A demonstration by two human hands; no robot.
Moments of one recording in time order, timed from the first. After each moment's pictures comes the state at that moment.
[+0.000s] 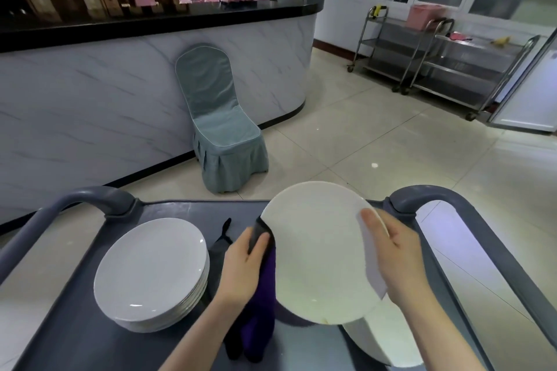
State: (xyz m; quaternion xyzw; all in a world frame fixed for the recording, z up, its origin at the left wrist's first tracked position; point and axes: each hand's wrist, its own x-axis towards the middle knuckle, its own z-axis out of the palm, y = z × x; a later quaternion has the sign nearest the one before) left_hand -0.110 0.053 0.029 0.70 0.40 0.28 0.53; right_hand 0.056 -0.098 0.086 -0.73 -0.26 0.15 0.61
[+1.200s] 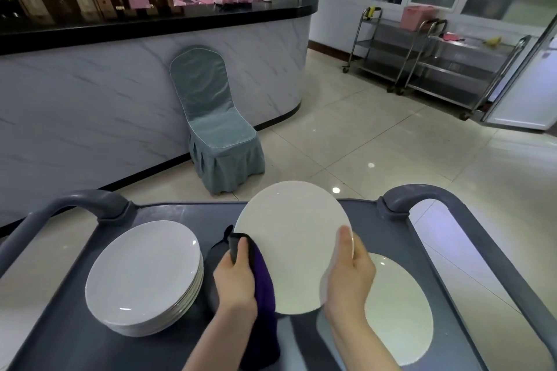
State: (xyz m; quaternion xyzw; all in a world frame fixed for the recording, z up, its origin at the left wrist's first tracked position) left_hand -0.095 0.037 0.008 0.41 0.55 0.34 0.64; right_hand 0.002 -0.064 0.045 -0.65 -0.04 0.13 0.75
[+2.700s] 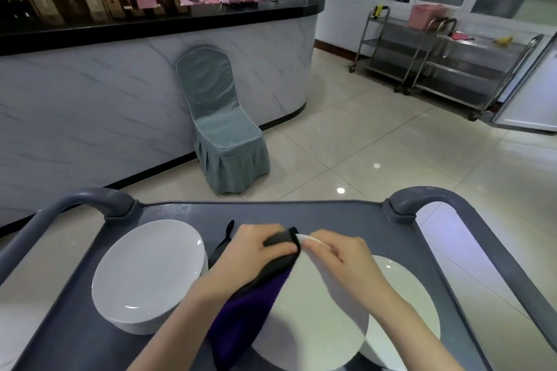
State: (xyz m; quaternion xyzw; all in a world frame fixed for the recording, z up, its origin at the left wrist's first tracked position) left_hand -0.098 0.074 0.054 0.85 0.22 0.18 0.45; right_hand 0.043 -0.076 0.061 -0.73 -0.50 0.19 0.43
